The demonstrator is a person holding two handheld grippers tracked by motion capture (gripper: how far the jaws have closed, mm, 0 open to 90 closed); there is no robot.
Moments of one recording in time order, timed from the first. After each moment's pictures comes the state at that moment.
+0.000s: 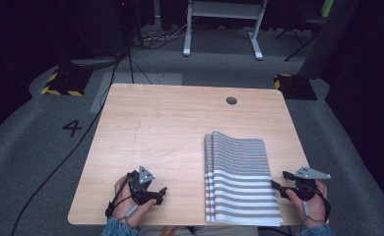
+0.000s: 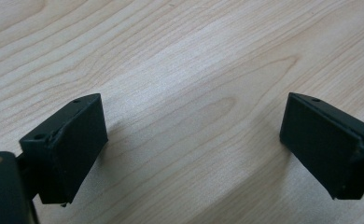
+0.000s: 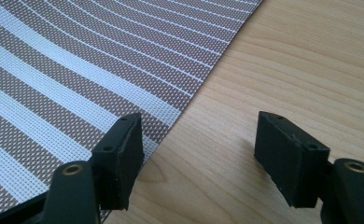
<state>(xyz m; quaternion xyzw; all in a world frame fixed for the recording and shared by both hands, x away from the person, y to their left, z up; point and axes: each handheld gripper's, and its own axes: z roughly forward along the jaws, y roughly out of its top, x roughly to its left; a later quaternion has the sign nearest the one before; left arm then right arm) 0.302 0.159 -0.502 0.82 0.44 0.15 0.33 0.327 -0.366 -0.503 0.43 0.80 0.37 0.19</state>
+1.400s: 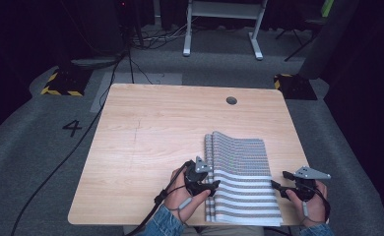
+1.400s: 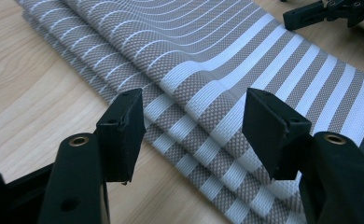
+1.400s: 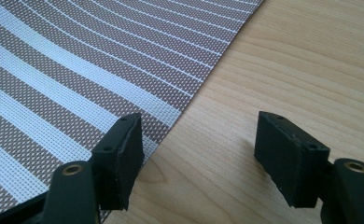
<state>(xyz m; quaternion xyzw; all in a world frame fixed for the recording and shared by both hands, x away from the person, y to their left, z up) 0.317 0.009 -0.448 0.84 0.36 0.06 0.39 0.327 -0.367 -0.503 0.43 0.80 0.37 0.19</state>
